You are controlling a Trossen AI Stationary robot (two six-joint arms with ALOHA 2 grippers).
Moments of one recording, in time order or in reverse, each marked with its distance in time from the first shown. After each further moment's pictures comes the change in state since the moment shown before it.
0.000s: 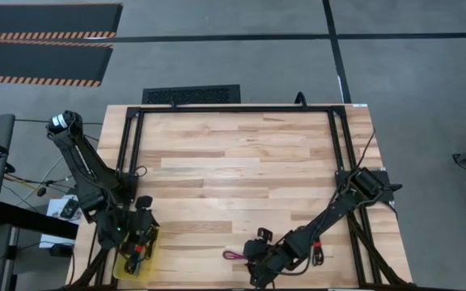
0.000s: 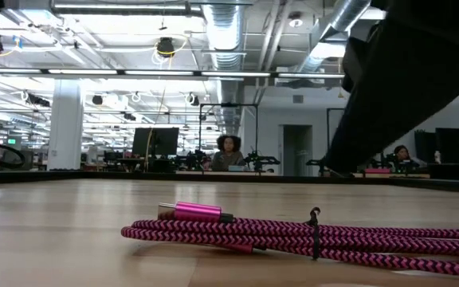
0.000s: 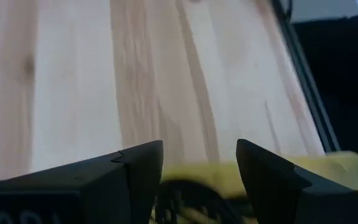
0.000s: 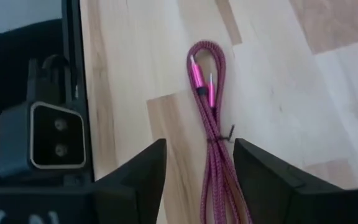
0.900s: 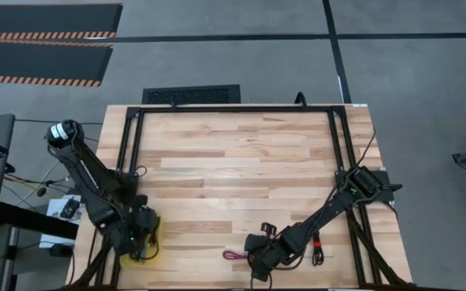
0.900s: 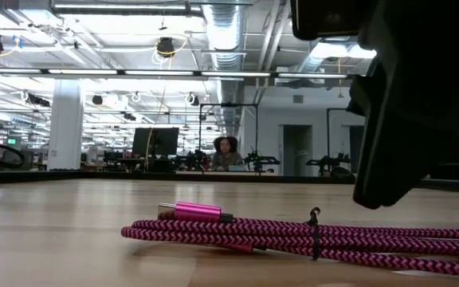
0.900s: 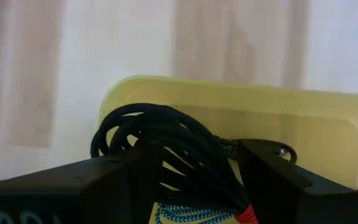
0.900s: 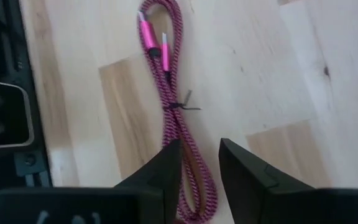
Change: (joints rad) left arm 0.018 0.212 0.000 -0.162 0.103 -0.284; right arm -0.038 -0.001 0.000 -0.137 -0.091 0.031
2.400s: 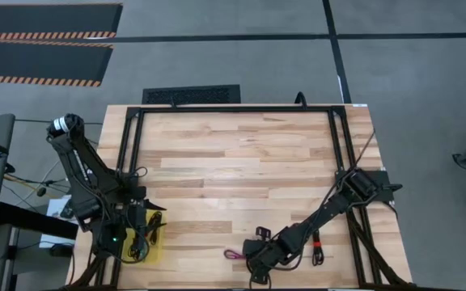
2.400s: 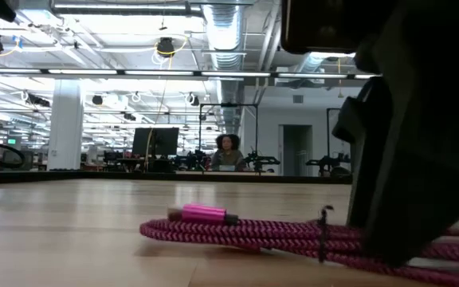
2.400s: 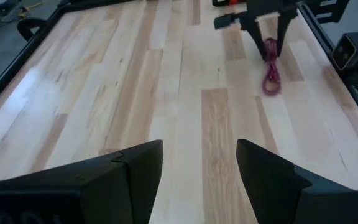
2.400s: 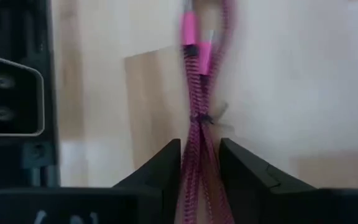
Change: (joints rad) left arm -0.080 -0.113 0.128 0.013 -0.629 0.236; right arm 0.002 0.058 -0.039 0.165 -0.065 -0.103
